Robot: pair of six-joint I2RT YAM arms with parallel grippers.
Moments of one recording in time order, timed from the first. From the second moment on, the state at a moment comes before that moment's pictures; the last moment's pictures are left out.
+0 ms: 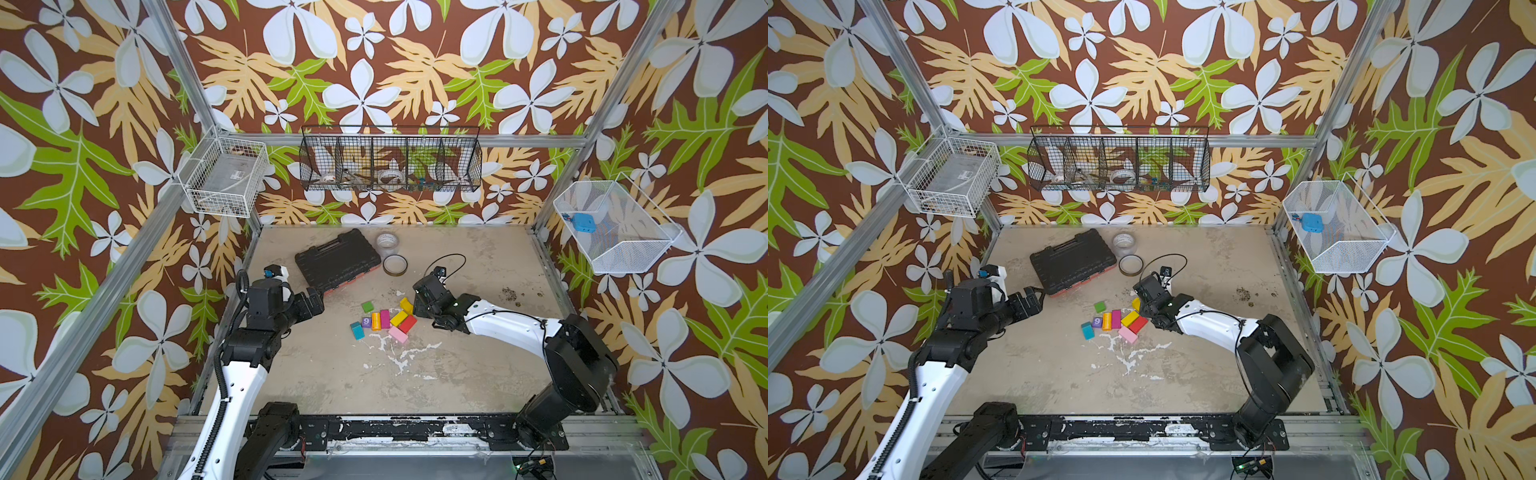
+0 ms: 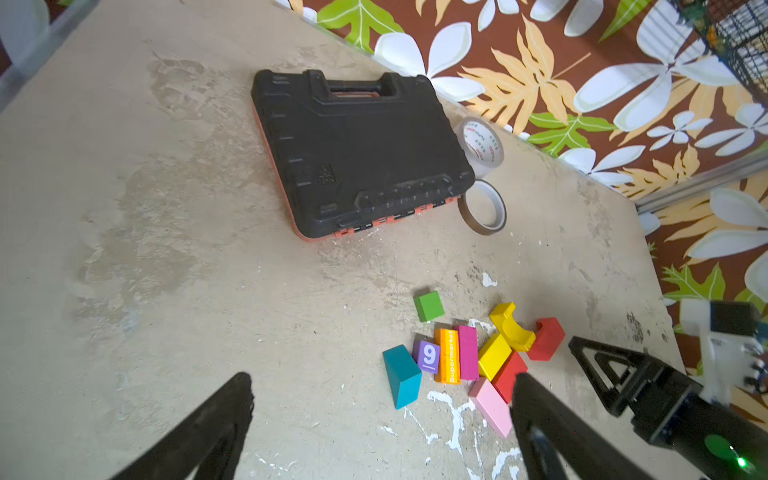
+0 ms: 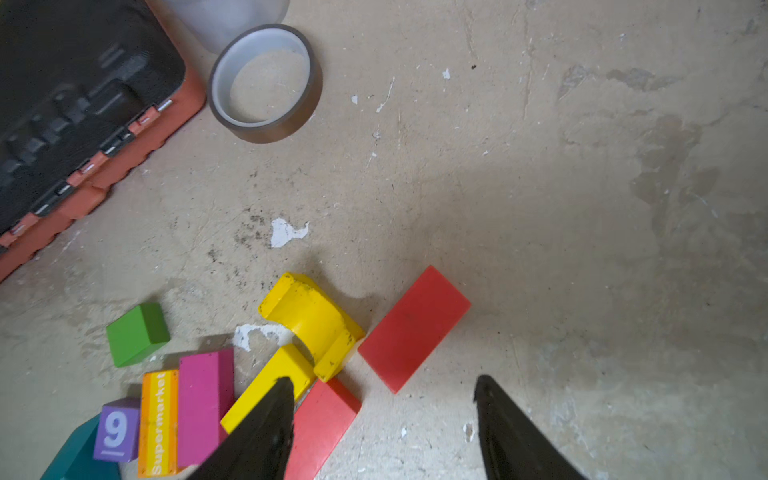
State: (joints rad) left arm -0.07 0.83 0.83 -0.63 0.13 -0.46; right arm 0.72 1.68 1.06 -0.35 0.38 0.76
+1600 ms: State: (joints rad) left arm -0.10 0.89 0.83 -0.64 0.11 -0.45; right arm 0.55 1.66 0.96 -0.34 0.33 0.57
